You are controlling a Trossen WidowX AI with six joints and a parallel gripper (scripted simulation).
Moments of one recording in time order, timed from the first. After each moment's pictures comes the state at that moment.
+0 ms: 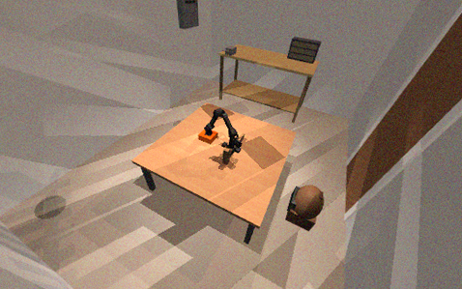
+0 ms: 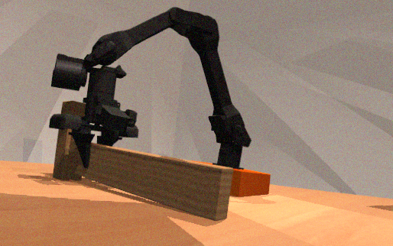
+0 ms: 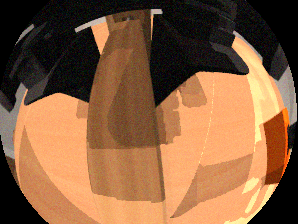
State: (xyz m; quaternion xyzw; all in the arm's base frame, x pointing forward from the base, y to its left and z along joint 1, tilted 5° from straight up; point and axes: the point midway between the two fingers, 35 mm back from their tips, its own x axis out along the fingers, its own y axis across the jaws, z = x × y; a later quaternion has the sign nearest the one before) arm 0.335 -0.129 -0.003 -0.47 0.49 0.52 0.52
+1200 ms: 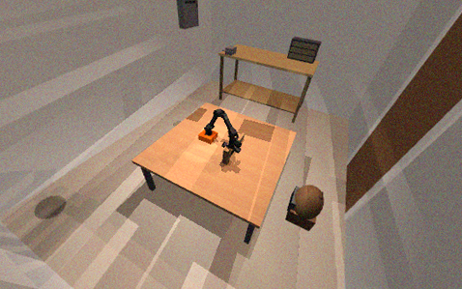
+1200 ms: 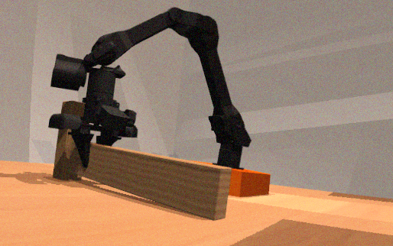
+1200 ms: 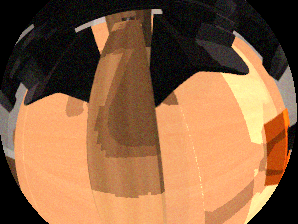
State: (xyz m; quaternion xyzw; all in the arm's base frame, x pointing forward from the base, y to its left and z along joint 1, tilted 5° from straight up) arm 0.335 -0.131 -0.002 -0.47 0.49 0.52 0.52
